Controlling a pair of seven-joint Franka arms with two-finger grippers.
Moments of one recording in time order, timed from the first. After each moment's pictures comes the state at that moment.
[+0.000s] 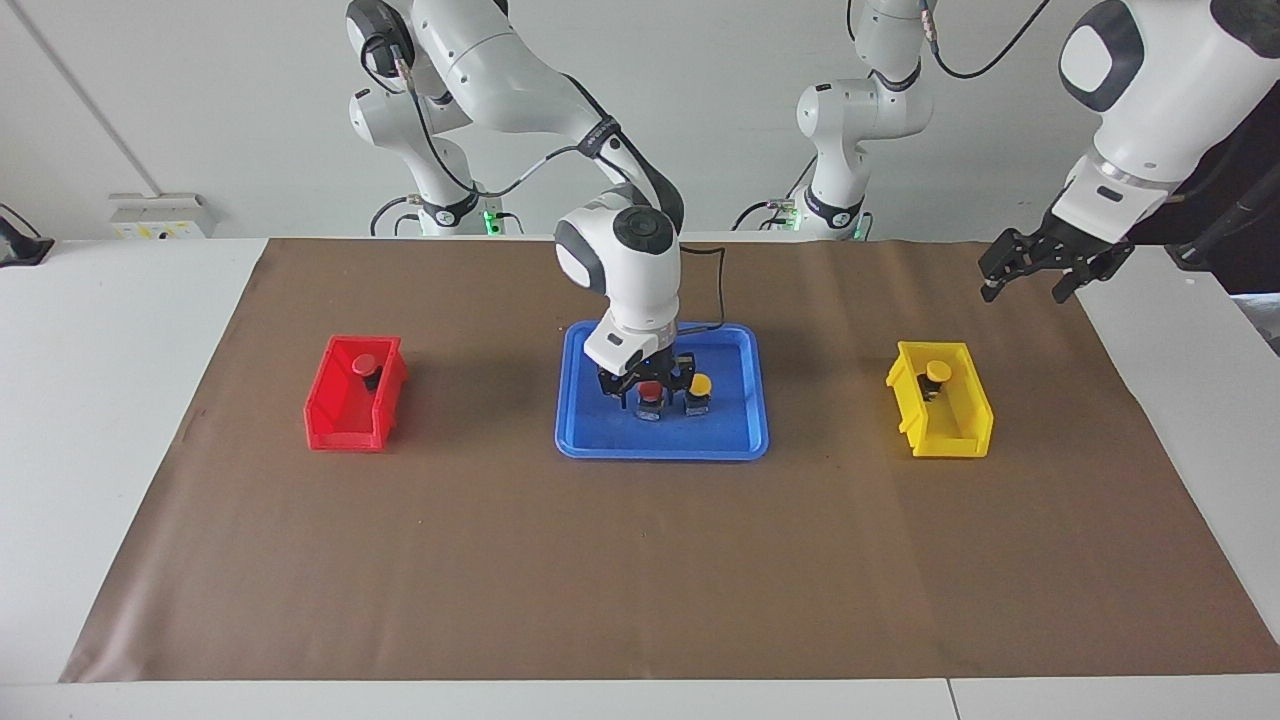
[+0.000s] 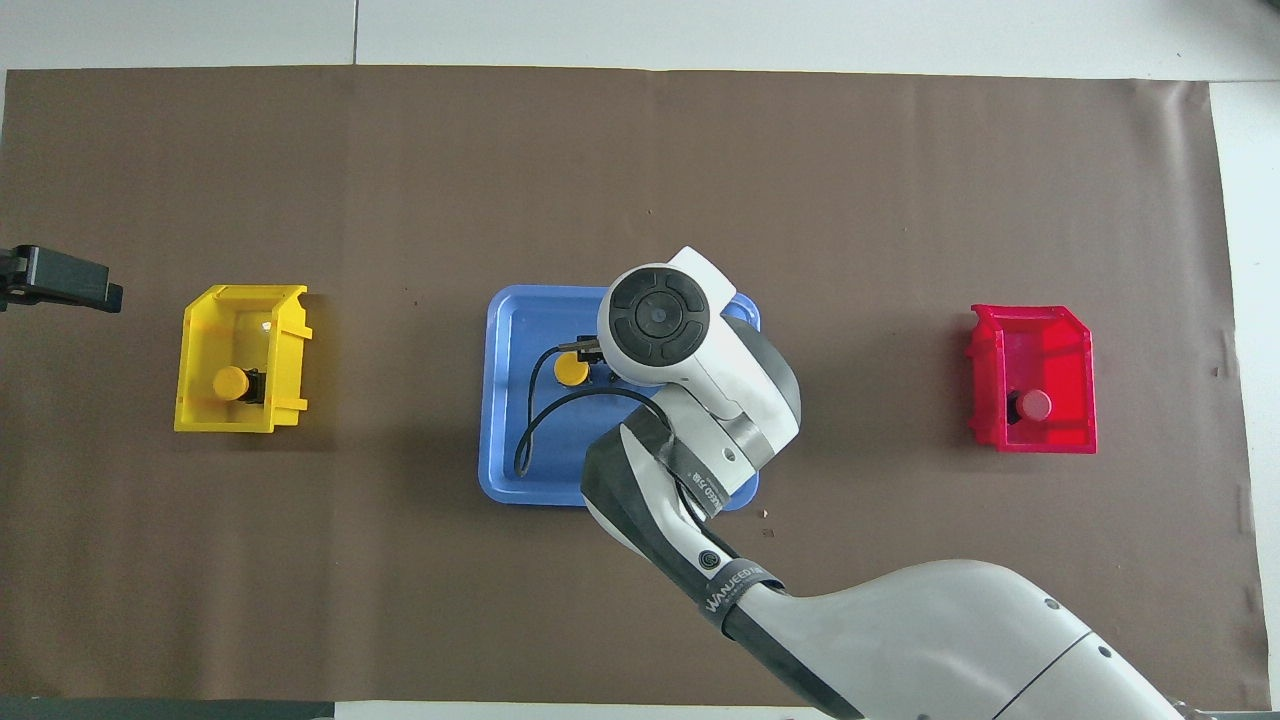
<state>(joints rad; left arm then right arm) -0.03 -0.03 -0.01 -1.58 -0.02 1.55 0.08 0.46 0.44 0.19 -1.74 -0.12 2.23 0.67</state>
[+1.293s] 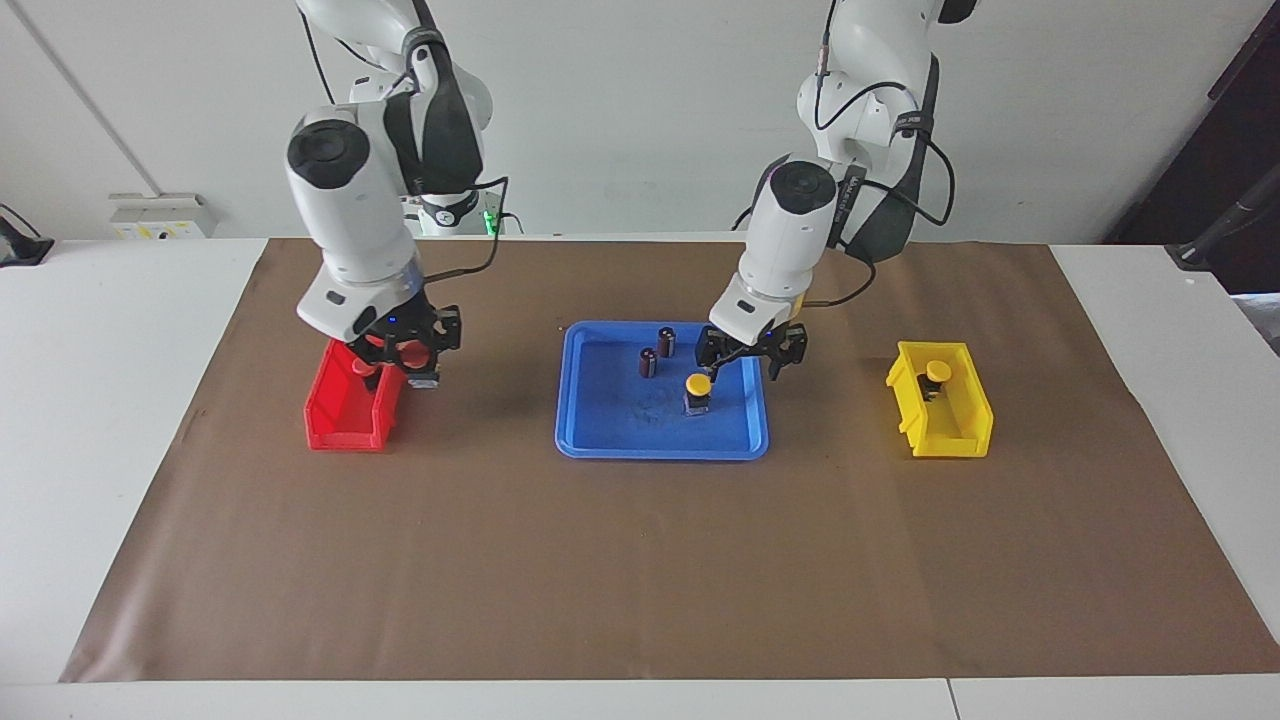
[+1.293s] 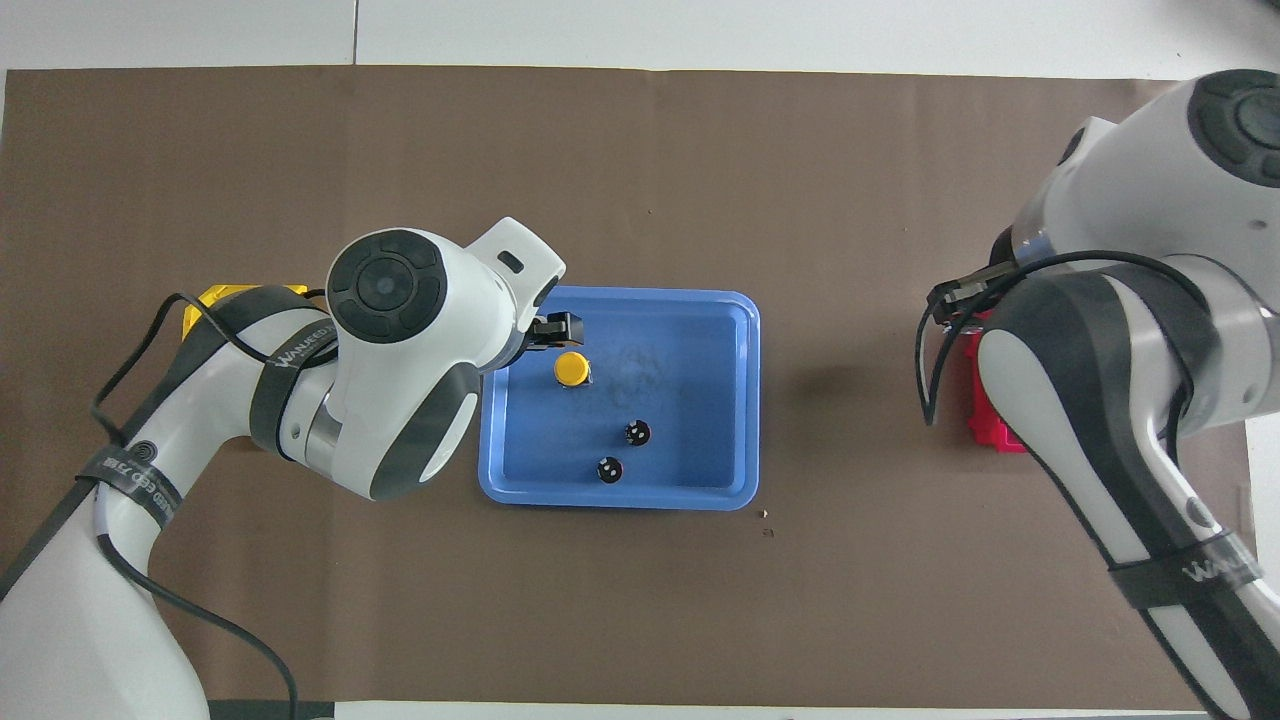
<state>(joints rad) -0.58 0.21 -0.04 -1.91 -0.02 2.21 -0.59 -0.11 0.07 0.17 -1.85 -0.06 1.84 -0.20</state>
